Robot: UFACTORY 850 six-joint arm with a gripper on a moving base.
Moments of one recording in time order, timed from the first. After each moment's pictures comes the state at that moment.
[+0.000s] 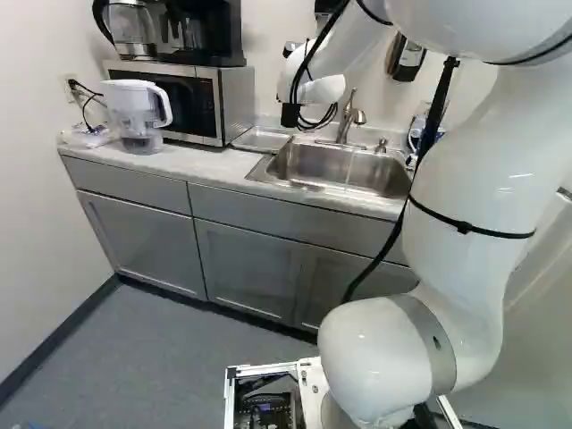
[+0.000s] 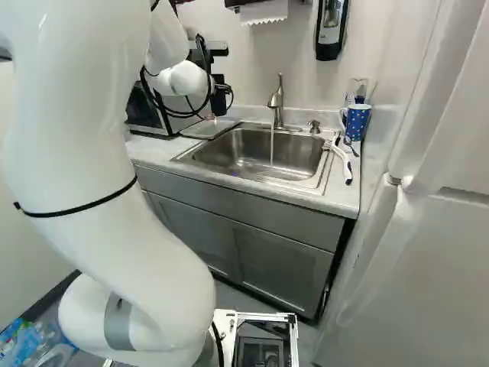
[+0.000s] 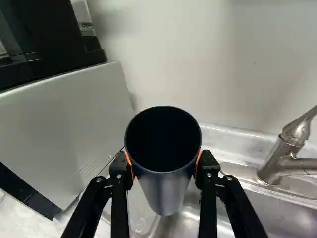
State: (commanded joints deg) arm 4.3 -8.1 -63.4 0.0 21.9 4.3
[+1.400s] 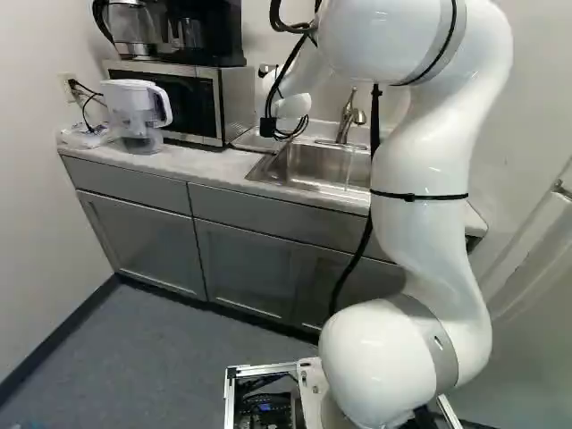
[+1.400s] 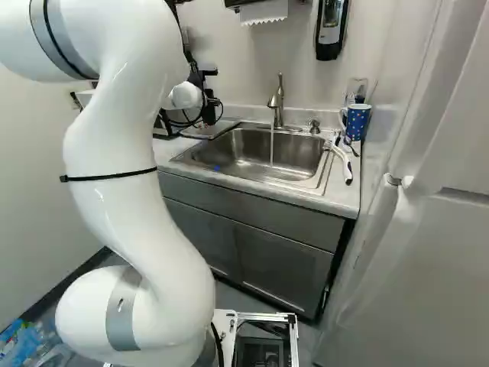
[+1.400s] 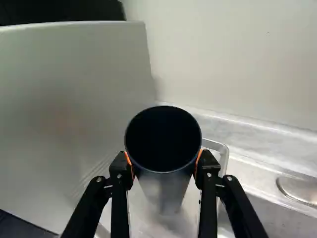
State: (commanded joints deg) arm 8.9 -23.3 -74.0 0.0 24.9 4.3
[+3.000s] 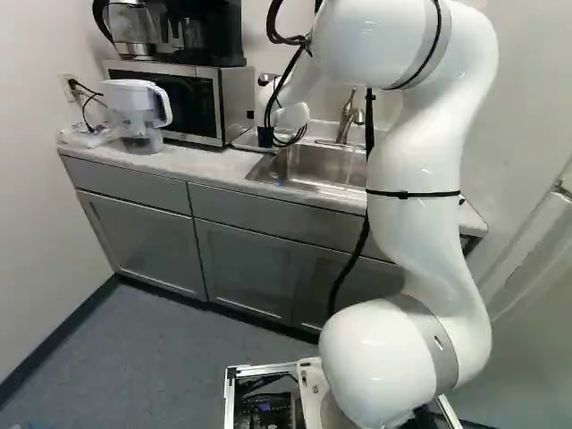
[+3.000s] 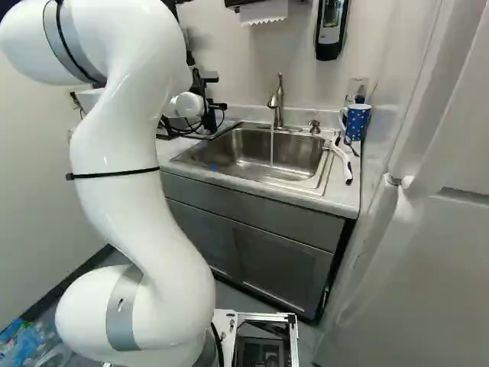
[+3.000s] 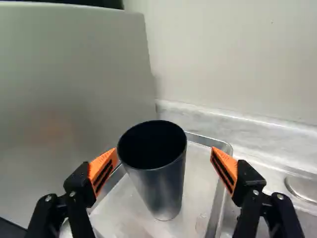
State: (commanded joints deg) arm 8.9 -24.9 -73.2 0.0 29.0 4.3
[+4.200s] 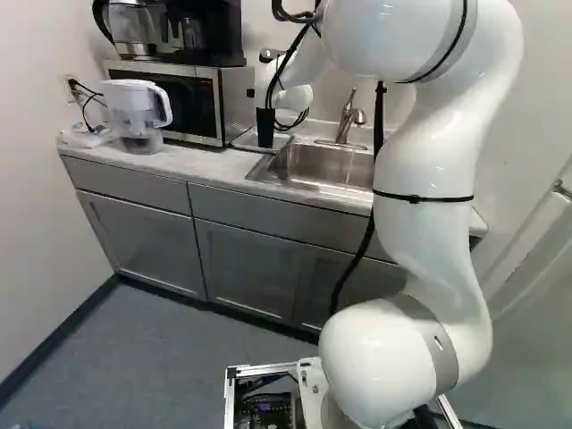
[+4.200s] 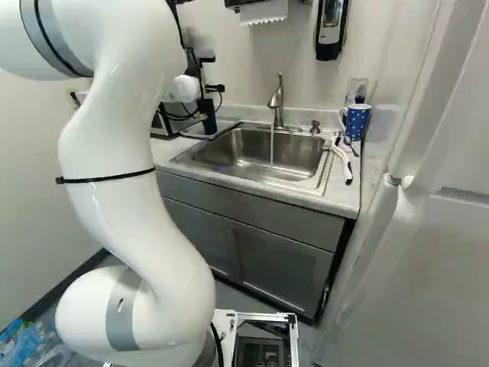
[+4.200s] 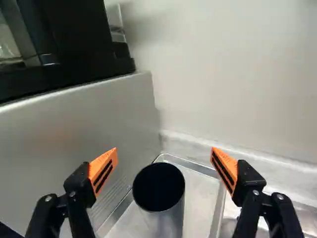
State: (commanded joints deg) arm 8.9 -21.2 -76.1 0.0 29.0 4.3
